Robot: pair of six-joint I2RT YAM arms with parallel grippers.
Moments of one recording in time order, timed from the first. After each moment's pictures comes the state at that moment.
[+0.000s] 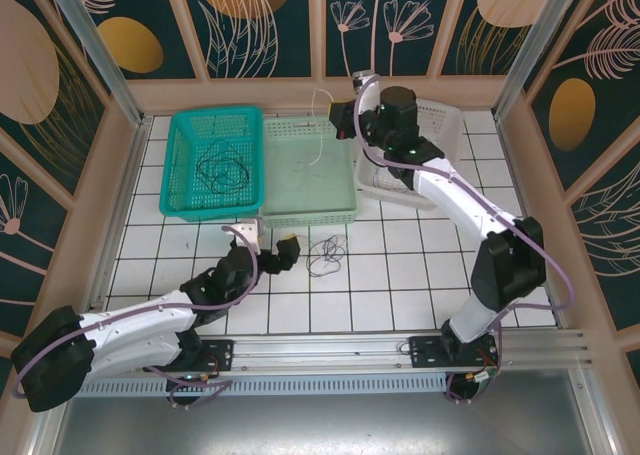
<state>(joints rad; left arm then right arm) -0.92 0.98 0.28 0.30 -0.44 -0.67 0.49 1.66 1.42 0.07 -0.32 0.32</state>
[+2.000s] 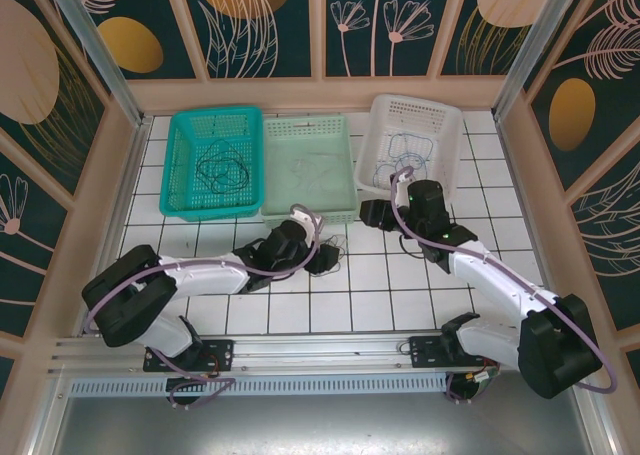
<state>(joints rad) -0.92 1.52 0.62 0.29 0.02 -0.51 0.46 1.12 0.63 -0.04 -0.26 0.49</state>
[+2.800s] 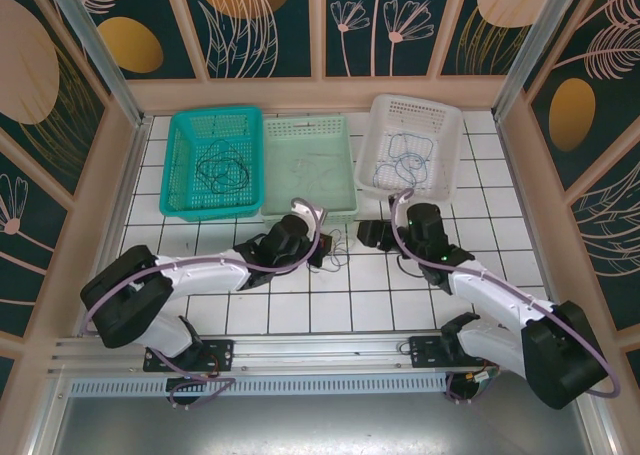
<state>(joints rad) -0.92 1.48 0.66 0.28 -0.01 -0.52 0.52 1.06 0.41 0.14 -0.31 0.58</state>
